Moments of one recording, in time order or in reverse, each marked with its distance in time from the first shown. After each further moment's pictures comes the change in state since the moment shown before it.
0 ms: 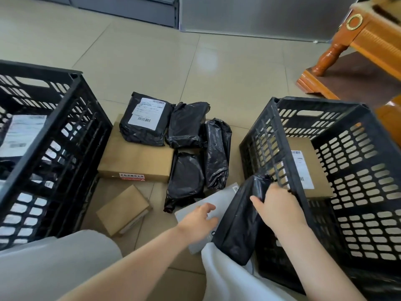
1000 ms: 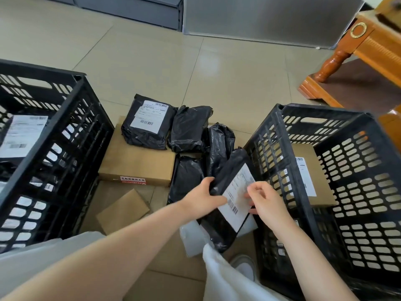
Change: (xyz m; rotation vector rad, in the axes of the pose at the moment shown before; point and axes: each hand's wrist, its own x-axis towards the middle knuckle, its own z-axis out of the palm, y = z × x) left_hand 0.001 0.046 -0.062 -0.320 0.030 0.024; right_hand 0.015 -0.018 0.008 0.982 -0.191 0.008
